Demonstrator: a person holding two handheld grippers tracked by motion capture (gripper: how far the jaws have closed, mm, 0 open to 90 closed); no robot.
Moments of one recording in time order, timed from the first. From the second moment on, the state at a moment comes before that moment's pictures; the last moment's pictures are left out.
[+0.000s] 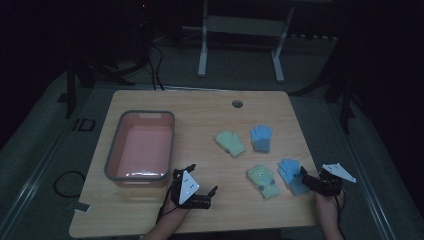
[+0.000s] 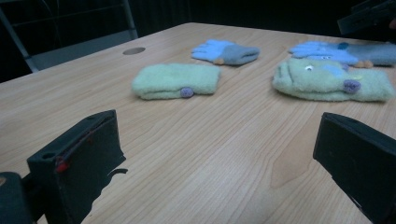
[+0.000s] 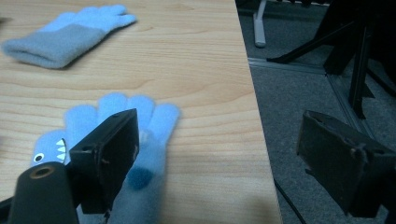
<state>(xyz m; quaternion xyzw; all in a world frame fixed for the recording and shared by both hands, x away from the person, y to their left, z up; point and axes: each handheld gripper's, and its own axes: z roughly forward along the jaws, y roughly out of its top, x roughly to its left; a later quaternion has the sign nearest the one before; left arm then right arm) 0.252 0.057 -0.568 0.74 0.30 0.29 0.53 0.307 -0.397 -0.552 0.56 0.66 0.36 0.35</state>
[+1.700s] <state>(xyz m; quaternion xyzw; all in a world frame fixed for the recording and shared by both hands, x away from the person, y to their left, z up) 0.251 0.055 -0.568 0.74 0.31 0.30 0.53 0.366 -0.292 -0.467 0.45 0.77 0.37 0.25</state>
